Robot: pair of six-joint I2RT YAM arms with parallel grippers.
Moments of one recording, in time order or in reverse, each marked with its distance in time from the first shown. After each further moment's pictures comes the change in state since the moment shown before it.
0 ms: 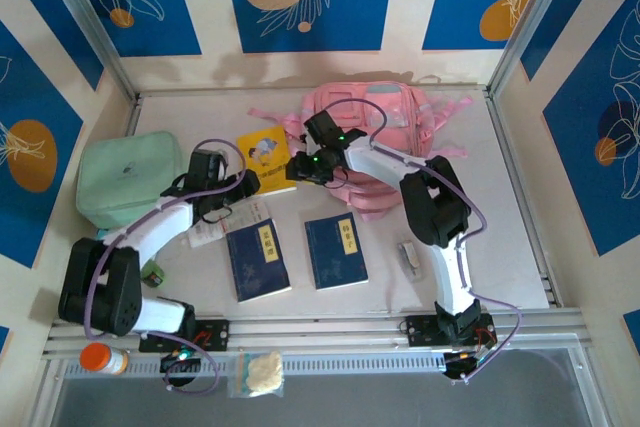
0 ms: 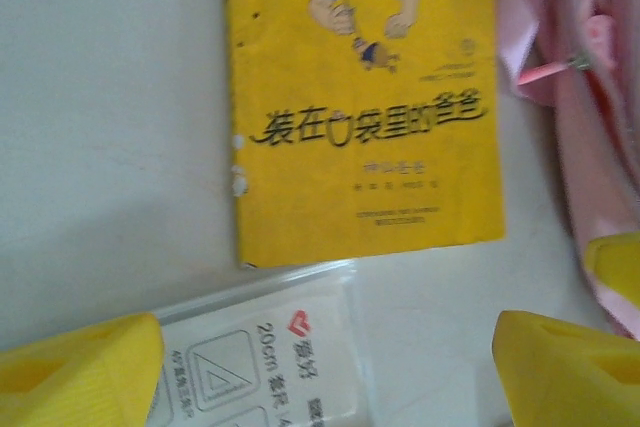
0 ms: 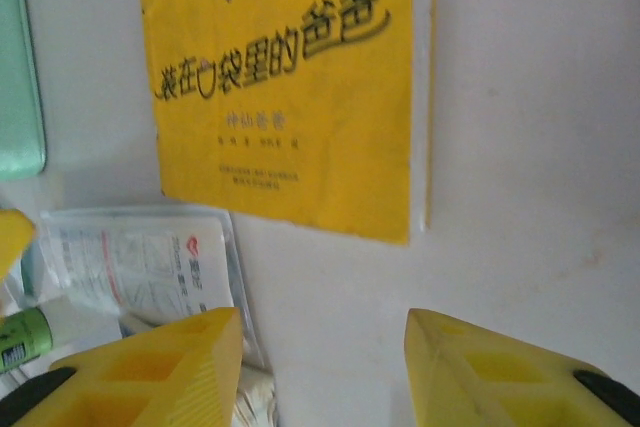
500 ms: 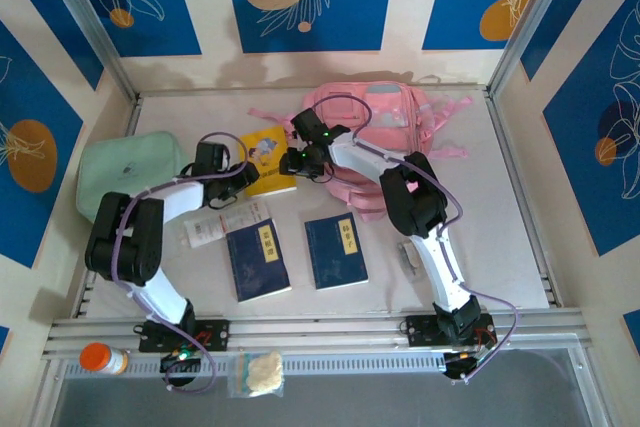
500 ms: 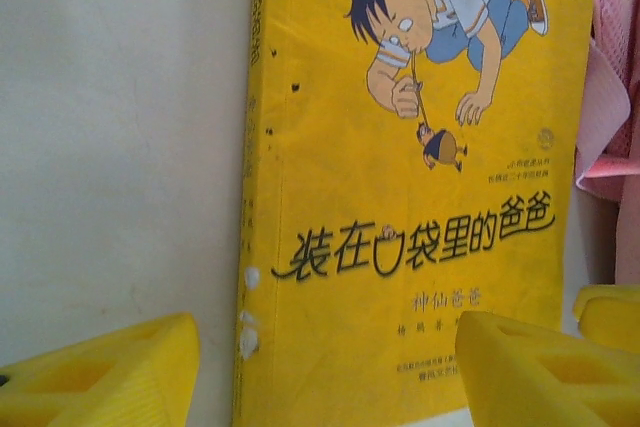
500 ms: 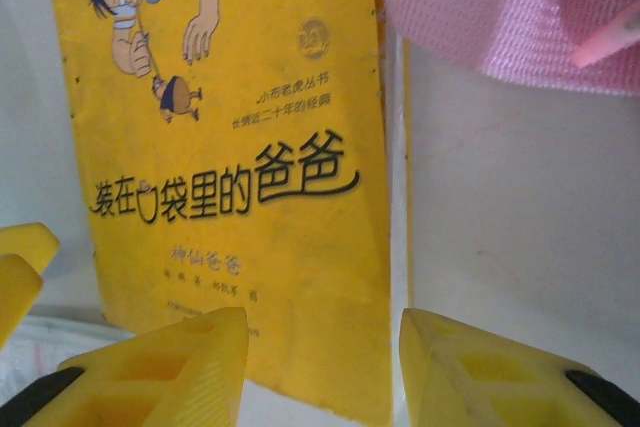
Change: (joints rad) left arm 0.058 0.286 0.104 0.175 0.067 -0.078; right arm 0.013 0.185 0.213 -0.051 0.111 0.002
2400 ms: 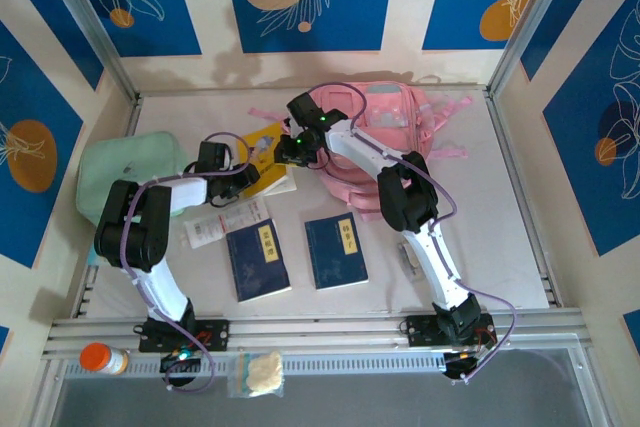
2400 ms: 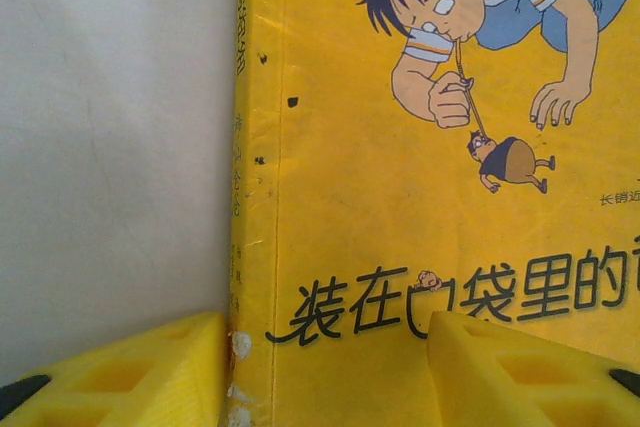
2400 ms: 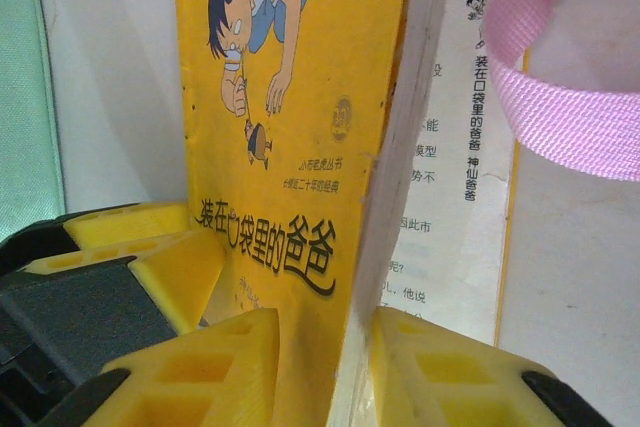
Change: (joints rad) left arm 0.009 0.092 0.027 0.042 0.052 0.023; right arm -0.012 0.097 0.267 -0.160 -0.119 -0.036
